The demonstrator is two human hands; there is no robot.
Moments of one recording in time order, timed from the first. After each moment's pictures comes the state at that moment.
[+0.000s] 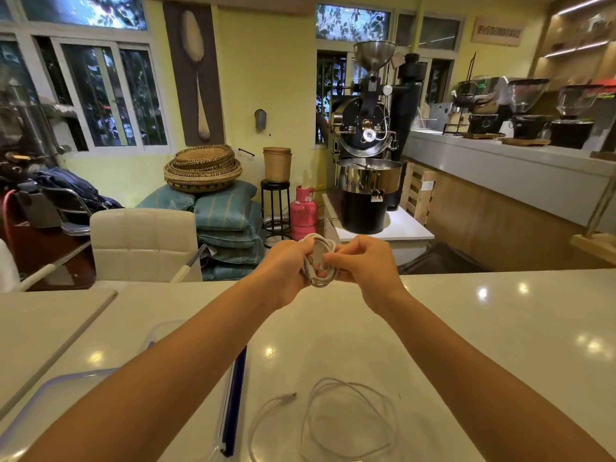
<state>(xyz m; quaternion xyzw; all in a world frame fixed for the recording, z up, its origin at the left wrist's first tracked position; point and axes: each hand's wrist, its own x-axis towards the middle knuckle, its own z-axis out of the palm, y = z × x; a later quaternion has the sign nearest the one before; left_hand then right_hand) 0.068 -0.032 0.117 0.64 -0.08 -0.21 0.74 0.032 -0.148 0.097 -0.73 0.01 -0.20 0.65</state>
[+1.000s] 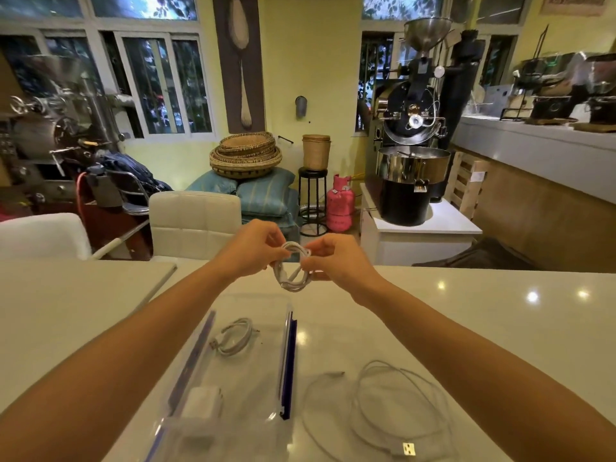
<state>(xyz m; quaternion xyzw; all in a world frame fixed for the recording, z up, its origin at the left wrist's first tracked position) 0.098 0.085 0.109 0.92 -0.20 0.04 0.33 0.059 -0.058 0.087 -0.80 -0.04 -0.05 0.60</state>
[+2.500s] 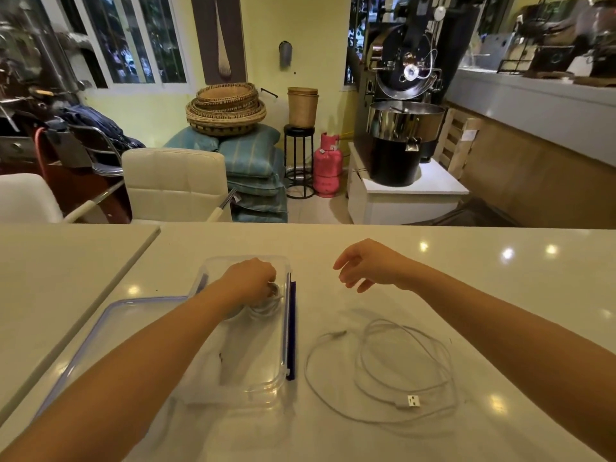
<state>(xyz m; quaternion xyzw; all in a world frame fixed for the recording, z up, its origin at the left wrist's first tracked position) 0.121 0.096 -0.007 0.97 -0.23 -0.09 -0.04 0.064 -0.110 0.031 -0.90 0.00 0.14 0.40</state>
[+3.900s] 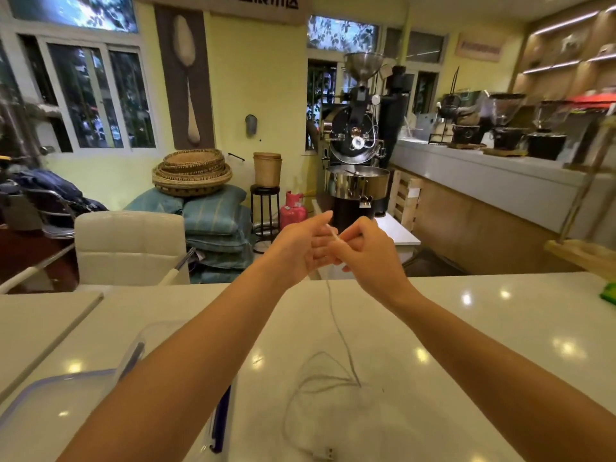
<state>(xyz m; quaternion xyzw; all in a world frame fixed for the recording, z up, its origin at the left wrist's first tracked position) 0.068 -0.052 0.136 0.61 -0.14 -0.24 0.74 0.010 -0.155 0.118 -0.83 -0.04 -0.32 0.46</state>
